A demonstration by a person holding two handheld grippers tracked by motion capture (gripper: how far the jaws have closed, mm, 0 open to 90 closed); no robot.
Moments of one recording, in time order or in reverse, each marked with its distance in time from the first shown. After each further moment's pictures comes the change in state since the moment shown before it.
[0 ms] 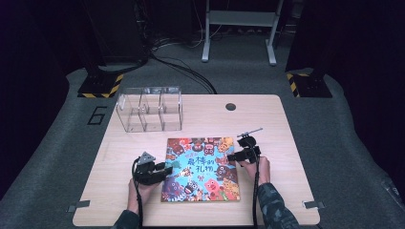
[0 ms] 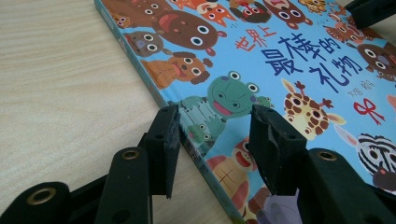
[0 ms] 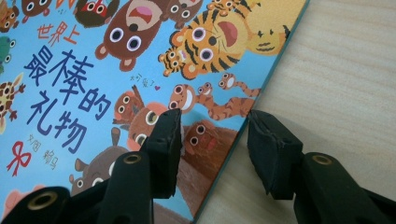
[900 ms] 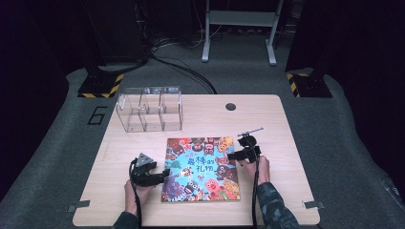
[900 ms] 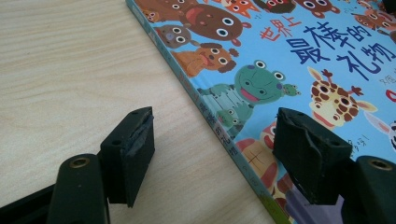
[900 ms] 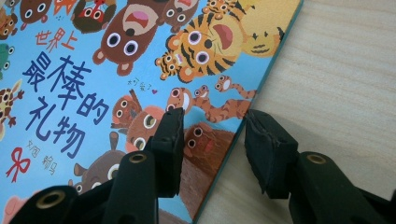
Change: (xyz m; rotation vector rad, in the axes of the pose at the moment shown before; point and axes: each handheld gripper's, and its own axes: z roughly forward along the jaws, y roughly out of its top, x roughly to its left) left arm 0.004 -0.005 -0.008 0.004 0.086 0.024; right arm -0.002 0.001 0.000 -0.004 0.008 0.022
